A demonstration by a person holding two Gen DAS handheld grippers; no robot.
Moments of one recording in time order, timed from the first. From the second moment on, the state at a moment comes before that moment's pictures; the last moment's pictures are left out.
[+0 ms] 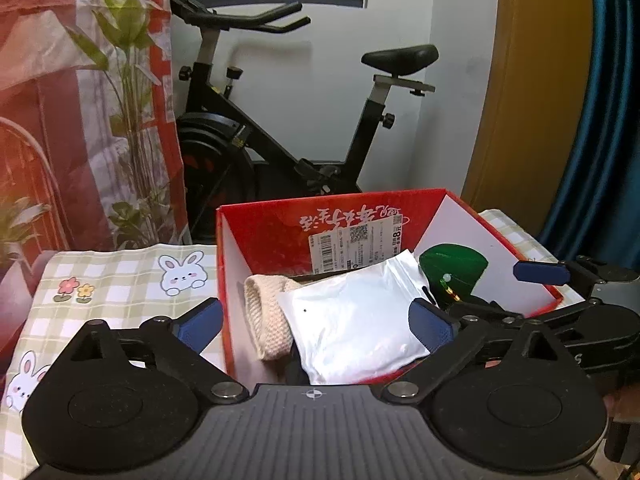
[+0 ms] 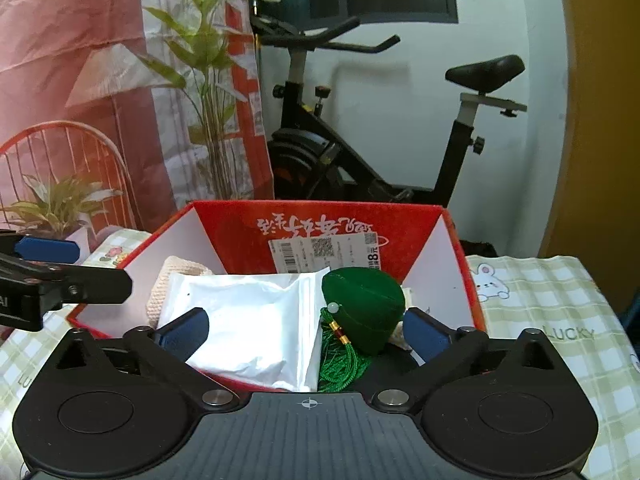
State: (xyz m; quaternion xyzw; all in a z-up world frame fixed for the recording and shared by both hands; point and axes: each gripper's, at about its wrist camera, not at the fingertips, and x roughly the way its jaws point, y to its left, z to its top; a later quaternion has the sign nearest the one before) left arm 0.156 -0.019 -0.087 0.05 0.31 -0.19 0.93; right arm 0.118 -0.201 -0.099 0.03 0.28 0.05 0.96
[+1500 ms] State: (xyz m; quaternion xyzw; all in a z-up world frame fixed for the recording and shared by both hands) left arm 0.052 0.020 -0.204 0.04 0.41 -0.14 0.90; right arm -0.024 -0.188 -0.195 0.06 0.41 0.07 0.91
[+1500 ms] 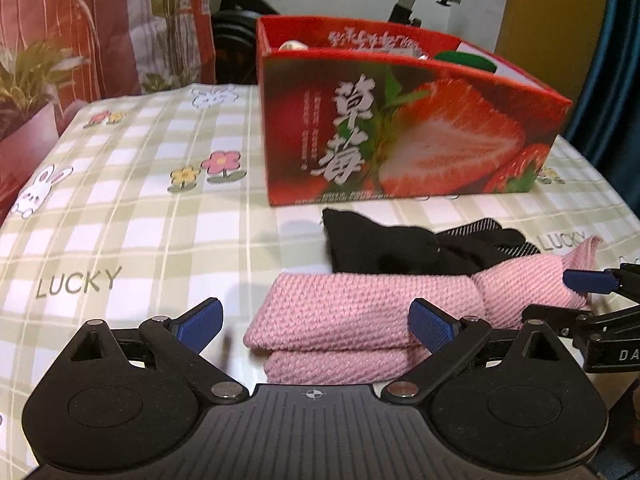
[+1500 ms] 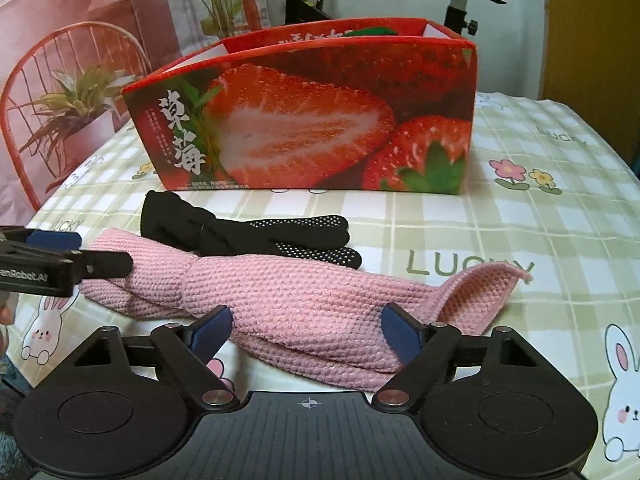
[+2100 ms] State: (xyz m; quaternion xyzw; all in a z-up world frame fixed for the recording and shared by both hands) left arm 0.063 0.031 -0.220 0.00 0.43 -0.12 0.89; right arm -0.012 -0.183 -0.208 0.05 0.35 0.09 0.93
